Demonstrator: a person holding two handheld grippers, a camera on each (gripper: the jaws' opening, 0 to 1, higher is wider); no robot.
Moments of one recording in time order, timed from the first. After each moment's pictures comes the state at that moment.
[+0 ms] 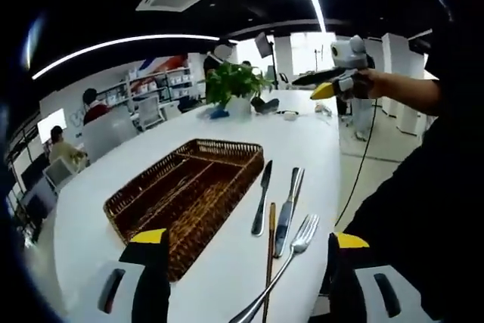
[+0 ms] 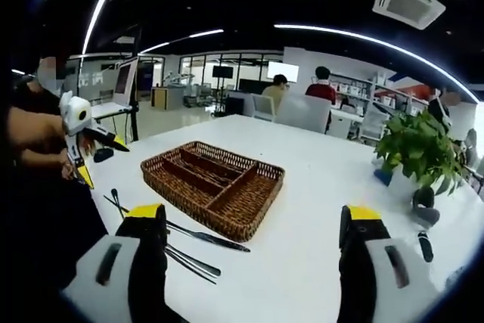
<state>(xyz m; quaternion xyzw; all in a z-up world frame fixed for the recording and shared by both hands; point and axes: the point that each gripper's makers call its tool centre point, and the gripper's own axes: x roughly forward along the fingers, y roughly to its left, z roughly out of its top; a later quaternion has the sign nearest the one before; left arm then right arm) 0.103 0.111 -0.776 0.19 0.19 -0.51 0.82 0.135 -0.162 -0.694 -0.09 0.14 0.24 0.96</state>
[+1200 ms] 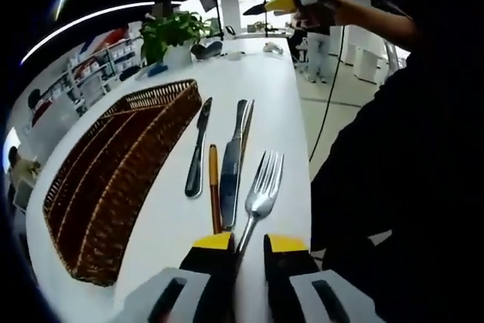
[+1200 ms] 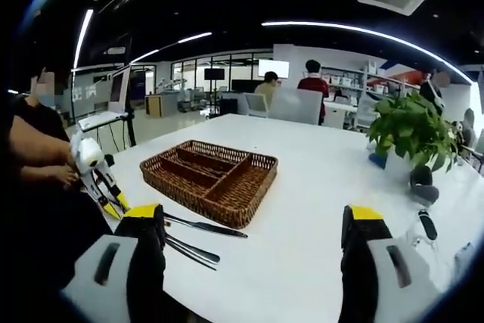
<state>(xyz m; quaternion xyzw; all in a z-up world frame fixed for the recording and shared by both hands) 0.074 0.086 -0.872 0.29 0.29 -0.59 0.70 0.117 -0.187 -0.708 -0.06 0.15 0.22 0.96</state>
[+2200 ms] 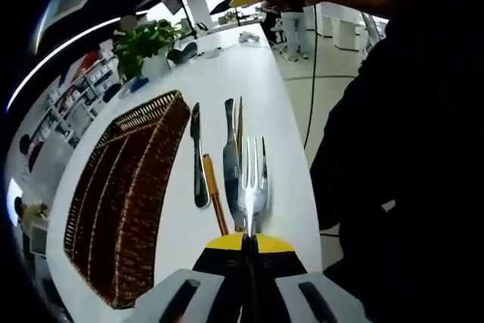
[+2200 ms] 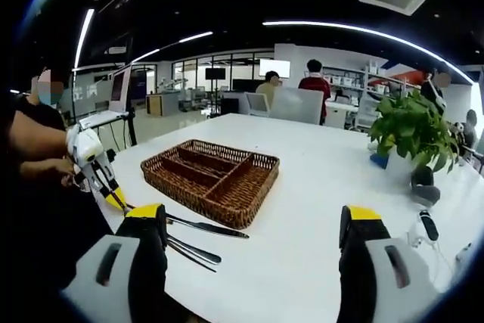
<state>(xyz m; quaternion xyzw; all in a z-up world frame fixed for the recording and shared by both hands) 0.087 0.093 -0.851 0.38 0.25 -0.60 0.66 0.121 -0.183 -0.706 -0.06 0.15 0.22 0.96</state>
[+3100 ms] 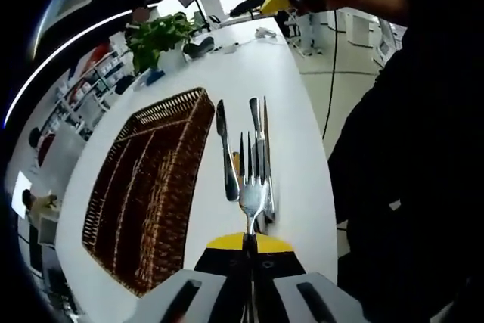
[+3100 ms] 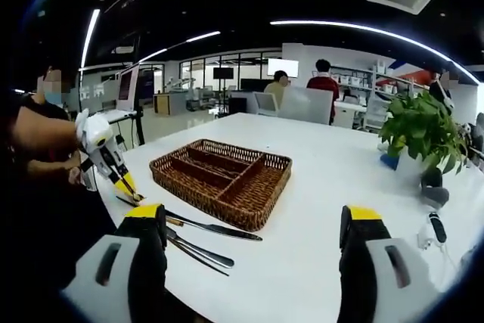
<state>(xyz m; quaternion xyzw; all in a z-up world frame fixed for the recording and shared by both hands) 0.109 0.107 -0.828 0.40 0.27 -0.56 0.67 0.120 -0.162 -0.711 -0.06 0.15 0.24 0.96</state>
